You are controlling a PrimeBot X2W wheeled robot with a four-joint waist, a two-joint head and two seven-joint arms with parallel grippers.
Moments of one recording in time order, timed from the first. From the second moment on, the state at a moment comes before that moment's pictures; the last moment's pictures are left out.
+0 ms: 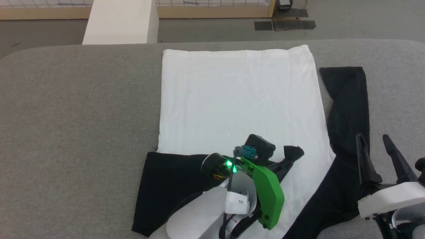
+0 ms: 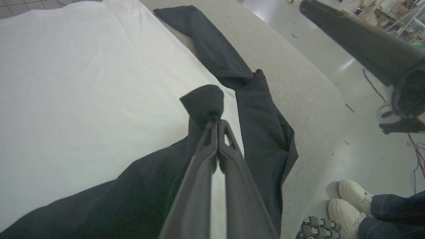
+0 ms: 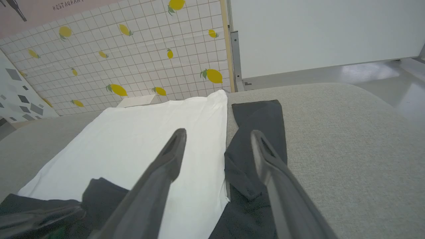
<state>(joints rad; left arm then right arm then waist) -0.54 0.06 -0.96 0.26 -0.71 0.05 0.22 0.04 -0.08 -0.15 -0.16 0.27 0.13 0.08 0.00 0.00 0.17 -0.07</state>
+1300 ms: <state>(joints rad) -0.71 0.17 -0.95 0.38 -0.89 0.13 -0.21 -0.08 -0.16 -0.16 -0.08 0.28 0.13 0.11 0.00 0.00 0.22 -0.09</state>
